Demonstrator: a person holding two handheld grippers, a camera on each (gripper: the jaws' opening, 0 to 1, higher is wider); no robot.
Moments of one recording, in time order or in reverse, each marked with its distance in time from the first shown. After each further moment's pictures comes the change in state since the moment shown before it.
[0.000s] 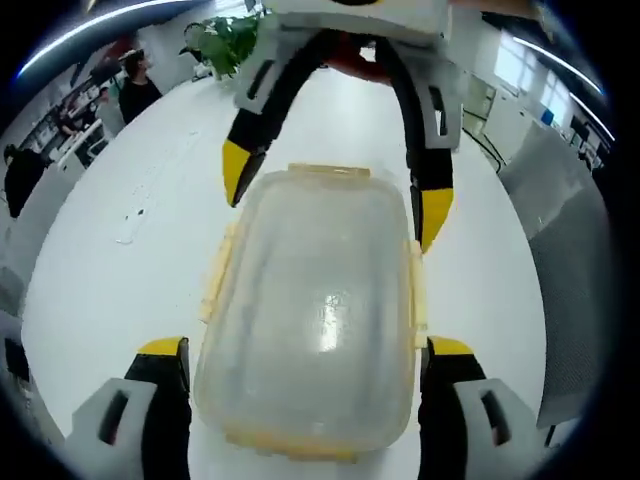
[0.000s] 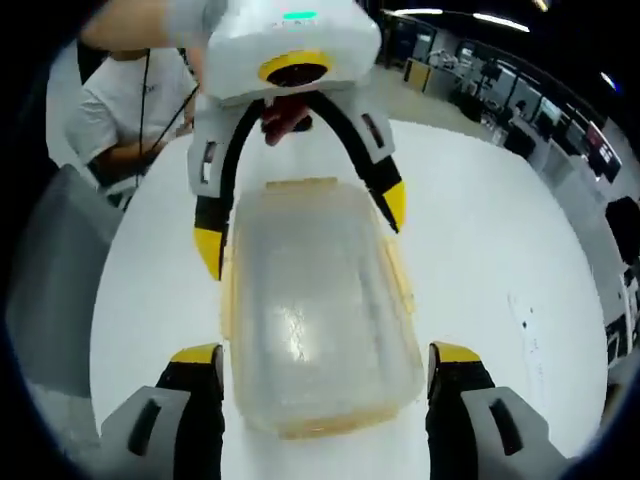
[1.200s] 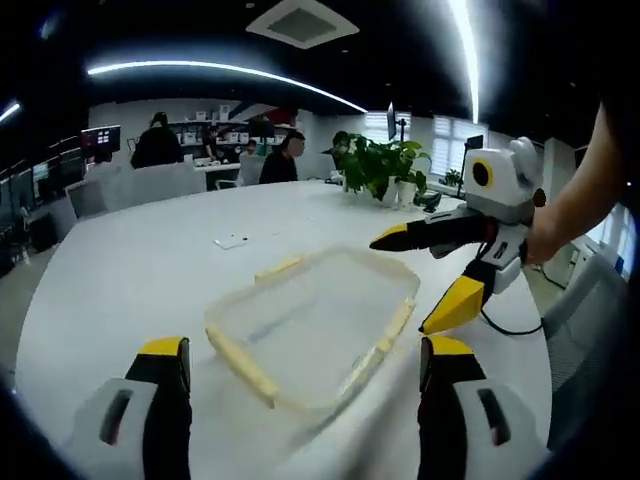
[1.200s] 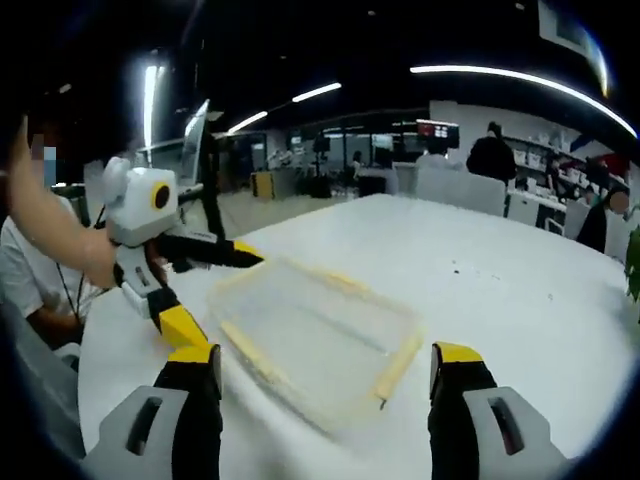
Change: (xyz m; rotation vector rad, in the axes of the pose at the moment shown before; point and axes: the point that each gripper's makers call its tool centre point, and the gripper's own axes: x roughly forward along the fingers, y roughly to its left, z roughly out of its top) left arm -0.036 -0.016 -0.008 -0.434 -0.512 0.356; right arm -0.023 0.019 0.003 0.481 -0.461 -0.451
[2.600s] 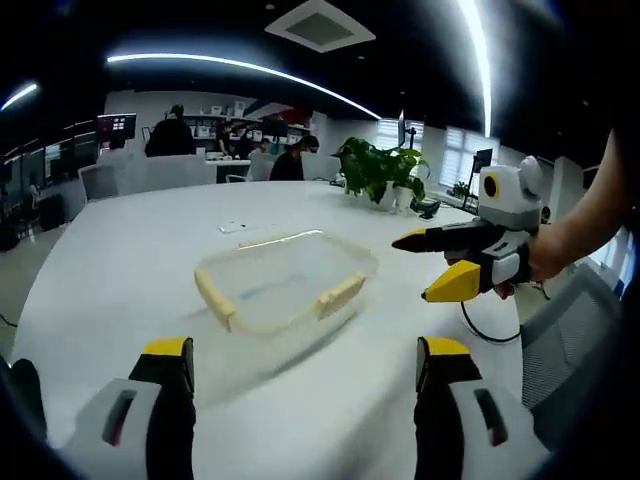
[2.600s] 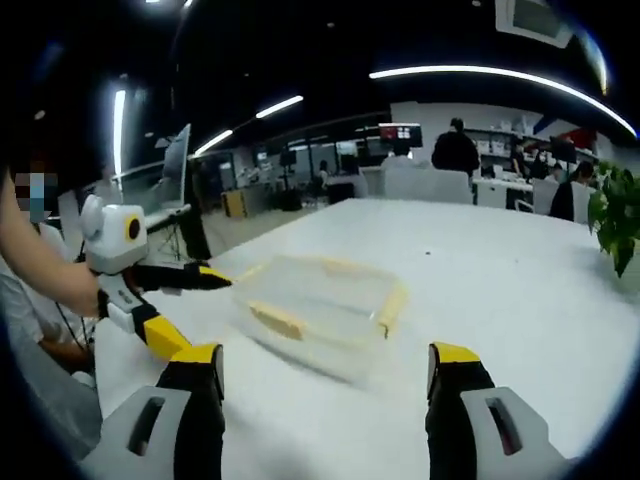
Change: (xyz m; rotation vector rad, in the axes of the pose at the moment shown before) left arm -0.047 -0.030 -0.019 -0.068 0.005 0.029; right arm -0.058 0.017 -0.013 0.107 -0.028 -0.083
